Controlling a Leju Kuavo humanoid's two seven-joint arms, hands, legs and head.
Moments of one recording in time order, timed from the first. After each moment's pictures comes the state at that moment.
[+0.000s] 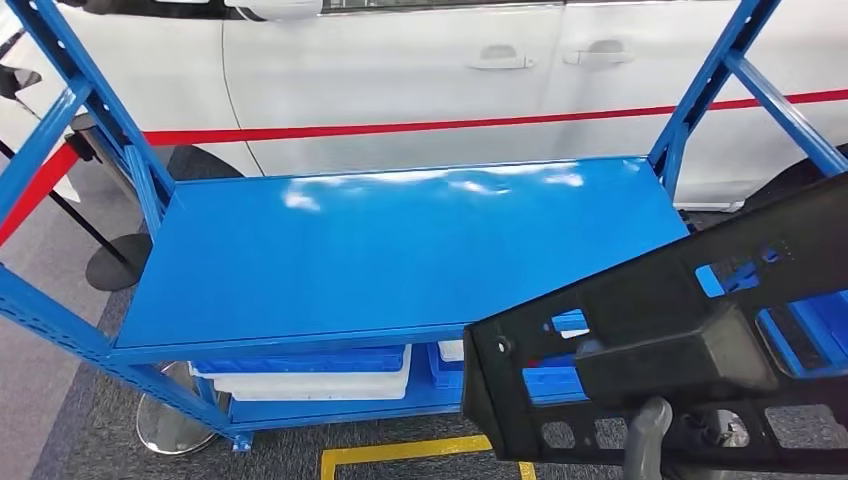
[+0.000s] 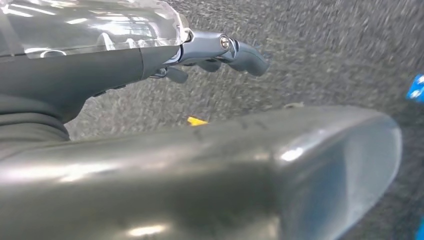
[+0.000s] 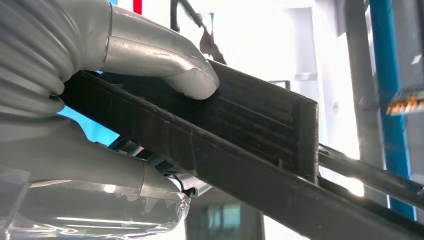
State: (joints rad) left arm -0.06 -0.17 1.46 -0.26 -1.01 0.15 -0.48; right arm 0.48 0.12 0.26 -2.17 0.04 -0.20 -0.69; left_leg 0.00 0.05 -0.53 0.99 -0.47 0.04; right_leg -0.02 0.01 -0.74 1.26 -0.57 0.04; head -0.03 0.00
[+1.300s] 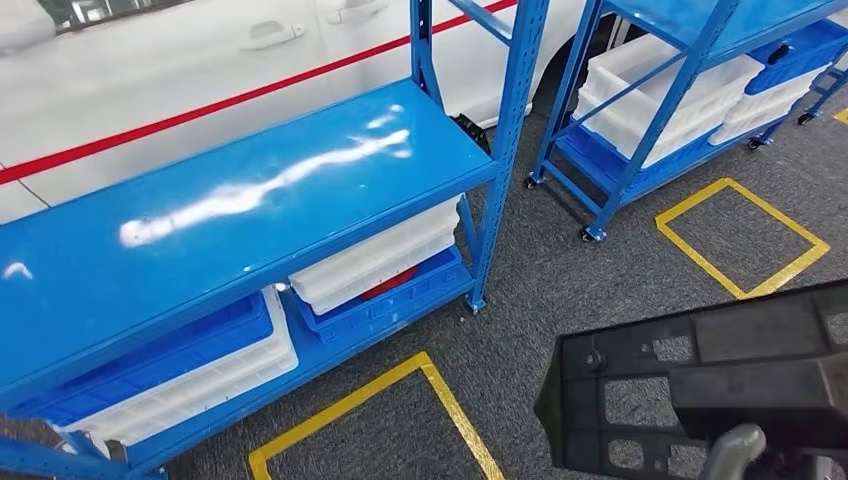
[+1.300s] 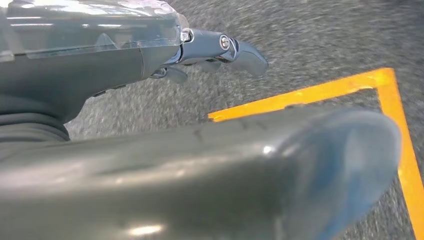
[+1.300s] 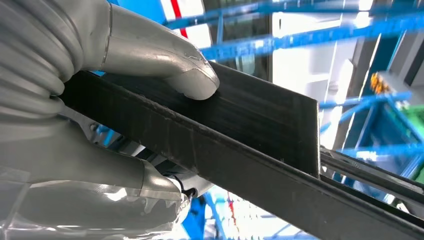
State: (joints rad) left arm -0.06 -0.17 1.46 -0.26 -1.07 0.13 -0.47; right arm 0.60 0.35 0.05 -2.22 0.05 -0.22 -0.70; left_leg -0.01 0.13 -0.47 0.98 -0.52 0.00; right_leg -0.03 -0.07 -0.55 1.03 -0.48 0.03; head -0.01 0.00
